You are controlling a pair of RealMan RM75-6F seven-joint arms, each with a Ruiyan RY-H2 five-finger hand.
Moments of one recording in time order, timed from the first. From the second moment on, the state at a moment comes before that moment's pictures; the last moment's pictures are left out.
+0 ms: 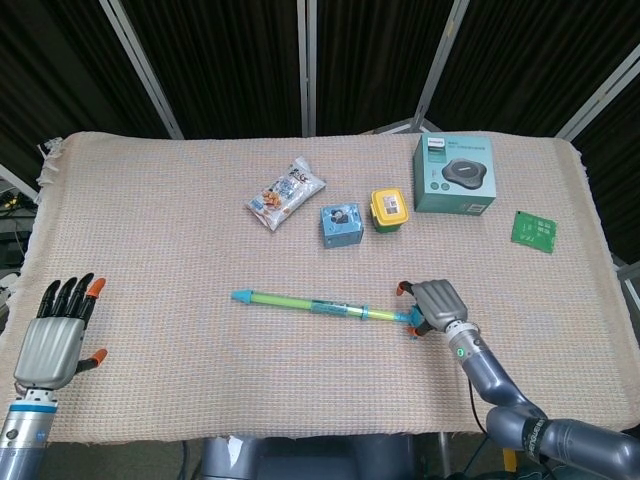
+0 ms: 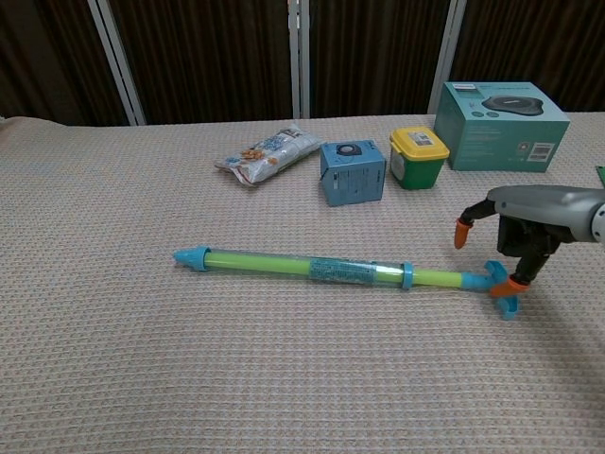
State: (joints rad) left arm -0.12 -1.19 -0.05 -1.83 1.43 1.41 0.50; right arm 0.62 -1.46 0.19 -1.50 -1.00 0.80 -0.35
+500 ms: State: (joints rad) left arm -0.13 -1.20 -0.05 -1.82 1.41 1.41 0.51; right arm 0.67 -1.50 0.16 -1.50 -0.91 0.81 -0.39
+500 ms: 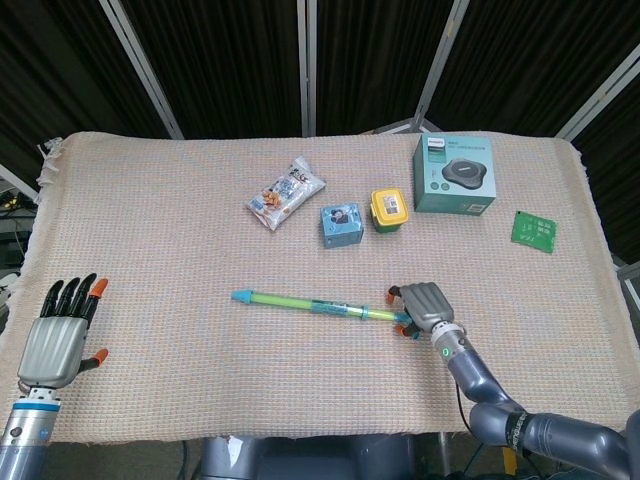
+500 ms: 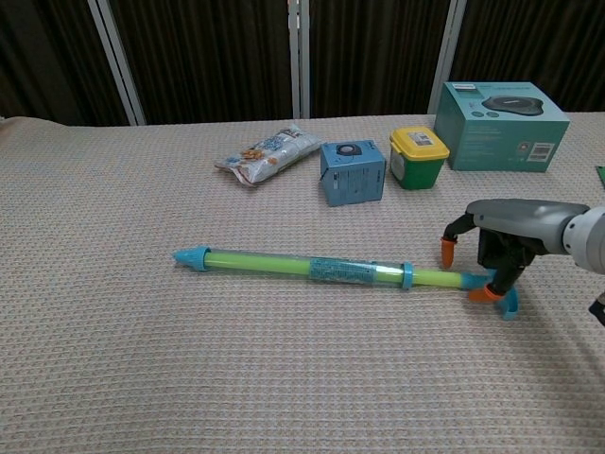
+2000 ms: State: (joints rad) left arm -0.51 -1.51 -0.16 -1.54 1.39 1.01 0.28; right arm 0.72 -1.47 0.13 -1.60 -0.82 0.91 -0.44
